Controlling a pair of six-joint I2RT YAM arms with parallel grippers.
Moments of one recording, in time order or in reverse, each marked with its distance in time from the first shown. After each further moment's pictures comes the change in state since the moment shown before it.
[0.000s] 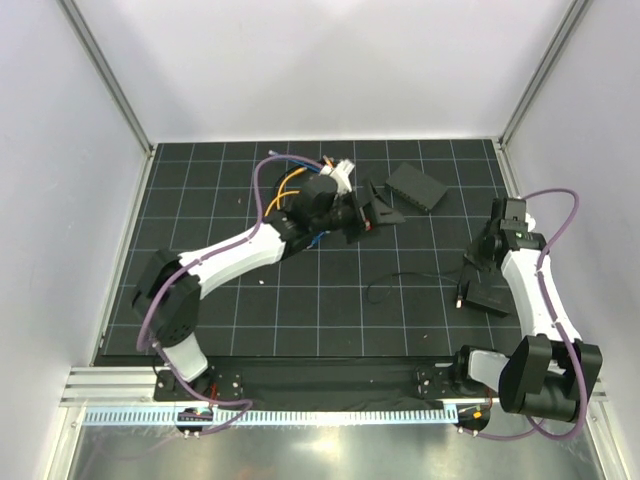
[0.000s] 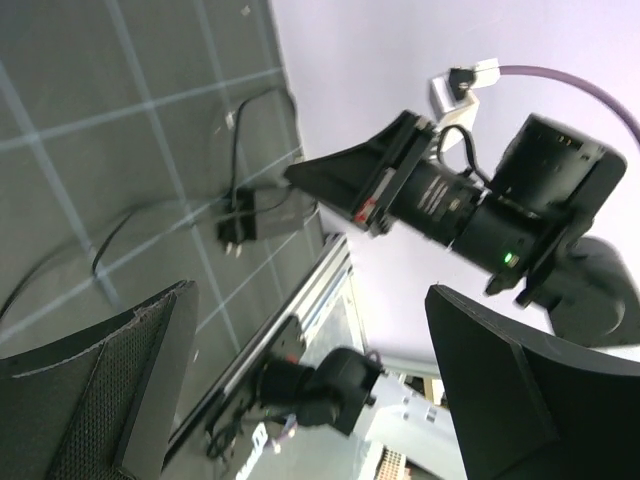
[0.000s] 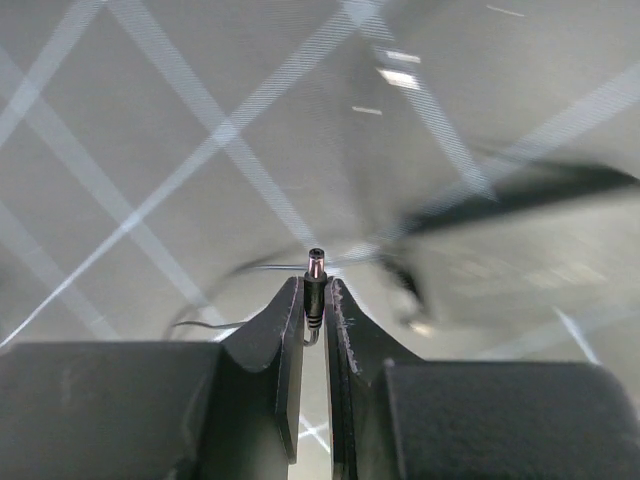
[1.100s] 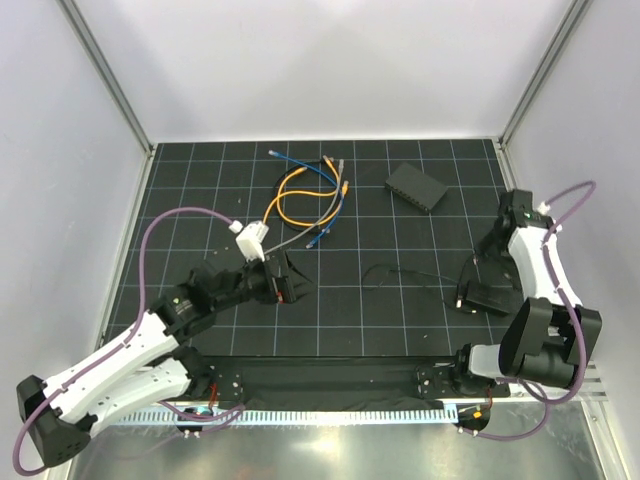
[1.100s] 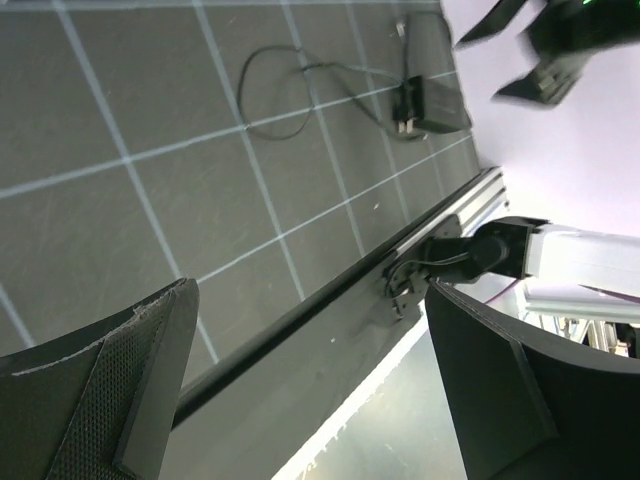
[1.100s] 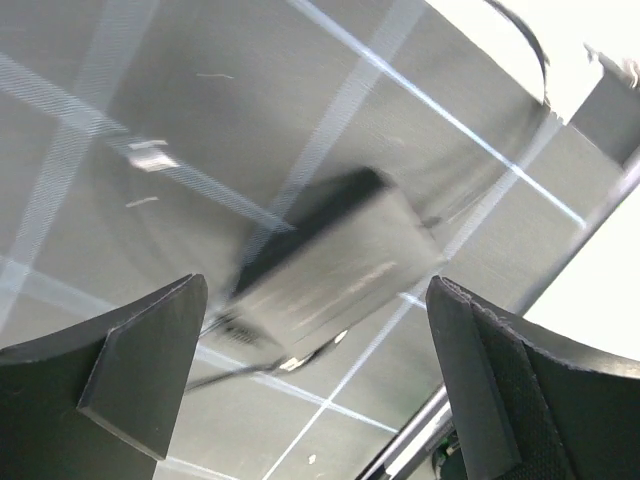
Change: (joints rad) left arm -0.005 -0.940 -0.613 -0.452 -0.233 0.288; right arm -0.108 0.182 0.100 -0.209 0.379 0.108
